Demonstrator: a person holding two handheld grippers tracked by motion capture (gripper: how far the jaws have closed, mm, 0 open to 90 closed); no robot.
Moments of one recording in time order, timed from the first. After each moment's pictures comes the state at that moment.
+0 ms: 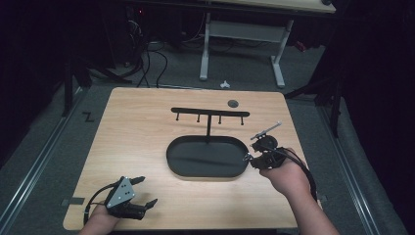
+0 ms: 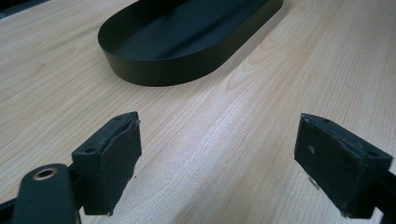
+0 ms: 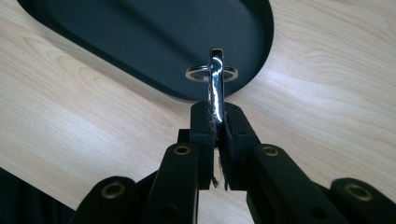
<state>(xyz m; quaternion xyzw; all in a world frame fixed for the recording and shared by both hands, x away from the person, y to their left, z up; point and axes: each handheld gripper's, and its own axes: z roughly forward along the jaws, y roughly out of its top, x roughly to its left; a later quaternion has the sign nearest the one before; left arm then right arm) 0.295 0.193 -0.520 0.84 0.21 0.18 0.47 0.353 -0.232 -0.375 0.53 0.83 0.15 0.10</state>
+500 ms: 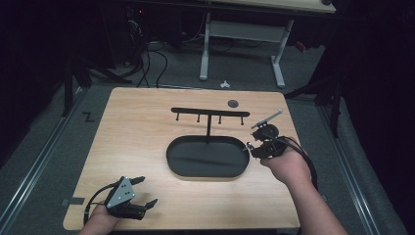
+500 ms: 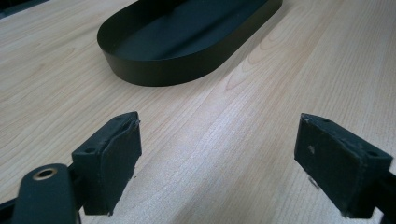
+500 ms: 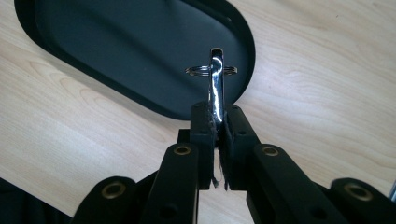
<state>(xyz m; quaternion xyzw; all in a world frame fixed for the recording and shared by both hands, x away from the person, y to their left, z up) 0.295 0.193 -0.520 0.84 0.21 0.18 0.47 0.370 -0.230 -0.351 0.53 0.83 0.15 0.11</state>
